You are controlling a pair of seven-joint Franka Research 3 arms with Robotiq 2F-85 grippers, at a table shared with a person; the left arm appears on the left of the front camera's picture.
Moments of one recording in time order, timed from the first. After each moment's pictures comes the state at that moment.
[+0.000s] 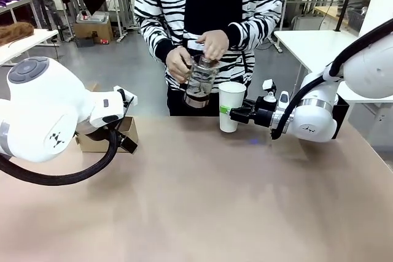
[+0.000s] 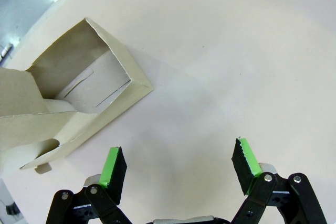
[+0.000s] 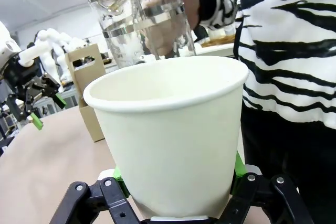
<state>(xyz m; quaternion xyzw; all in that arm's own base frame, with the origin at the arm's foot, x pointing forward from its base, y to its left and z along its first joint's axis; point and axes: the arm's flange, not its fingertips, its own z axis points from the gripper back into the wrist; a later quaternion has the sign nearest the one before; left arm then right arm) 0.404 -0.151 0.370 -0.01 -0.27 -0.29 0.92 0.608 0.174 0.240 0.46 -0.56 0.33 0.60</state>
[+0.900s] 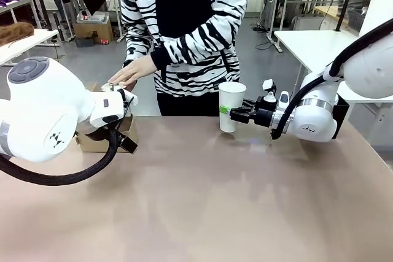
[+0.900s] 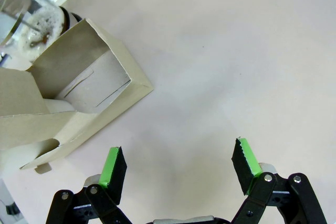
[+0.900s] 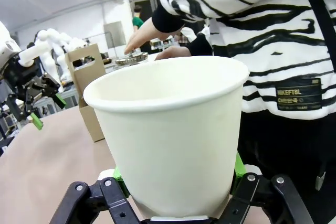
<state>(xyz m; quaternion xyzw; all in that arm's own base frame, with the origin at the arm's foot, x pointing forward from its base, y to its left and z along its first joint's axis) 0.404 -0.151 0.370 -0.01 -0.27 -0.29 0.92 0.608 0.174 0.240 0.46 -0.56 0.33 0.60</state>
